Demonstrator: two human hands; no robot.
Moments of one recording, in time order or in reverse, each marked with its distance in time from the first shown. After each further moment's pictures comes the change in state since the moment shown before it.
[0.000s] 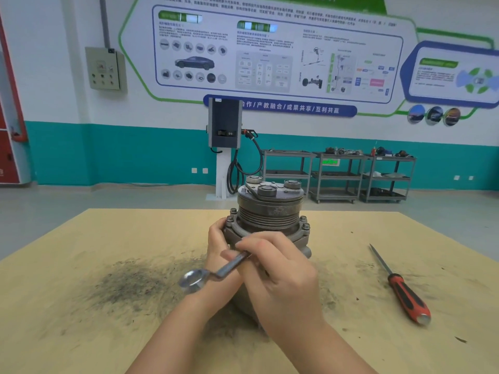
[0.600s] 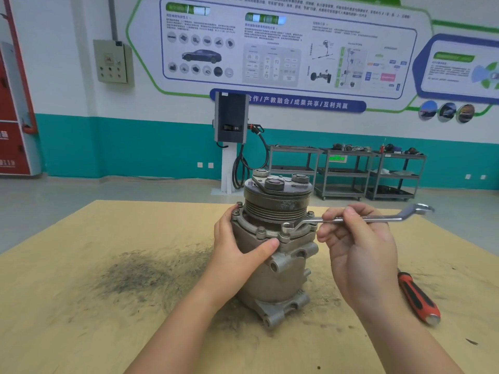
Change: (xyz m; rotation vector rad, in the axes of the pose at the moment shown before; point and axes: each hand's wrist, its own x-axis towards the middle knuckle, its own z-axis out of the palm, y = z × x) left_hand 0.007 -0.014 -0.001 -0.117 -0.044 -0.009; right_hand 0.028 0.048 -0.052 0.911 0.298 0.913
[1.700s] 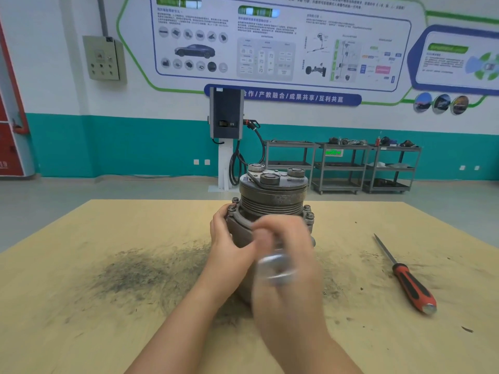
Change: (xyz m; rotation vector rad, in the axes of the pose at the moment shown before) left_hand 0.001 -0.003 0.006 -0.048 0.053 0.020; right_hand -0.069 0.035 0.056 -0.768 -0.188 -0.590
